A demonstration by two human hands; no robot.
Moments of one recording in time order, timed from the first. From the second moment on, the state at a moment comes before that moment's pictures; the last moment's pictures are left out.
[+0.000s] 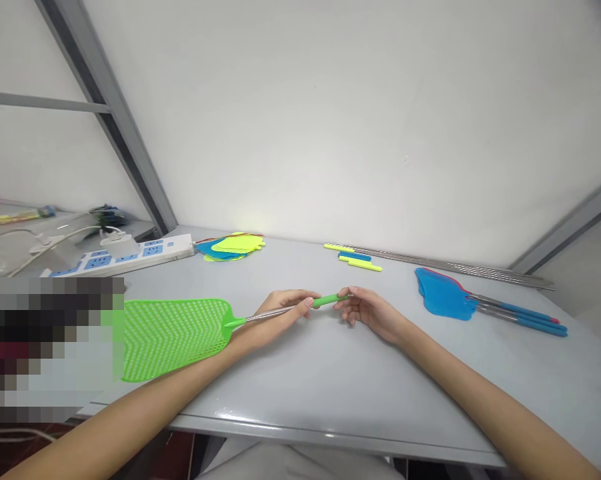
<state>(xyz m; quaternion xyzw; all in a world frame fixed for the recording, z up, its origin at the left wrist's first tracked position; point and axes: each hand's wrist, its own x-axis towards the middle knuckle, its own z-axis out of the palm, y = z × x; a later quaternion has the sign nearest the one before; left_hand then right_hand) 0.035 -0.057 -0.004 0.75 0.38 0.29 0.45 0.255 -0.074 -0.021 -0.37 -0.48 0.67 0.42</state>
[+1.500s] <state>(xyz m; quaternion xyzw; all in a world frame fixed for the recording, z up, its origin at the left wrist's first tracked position) 0.131 0.002 0.086 0.47 0.26 0.47 0.70 0.207 -0.096 -0.030 -0.33 -0.36 0.74 0.46</state>
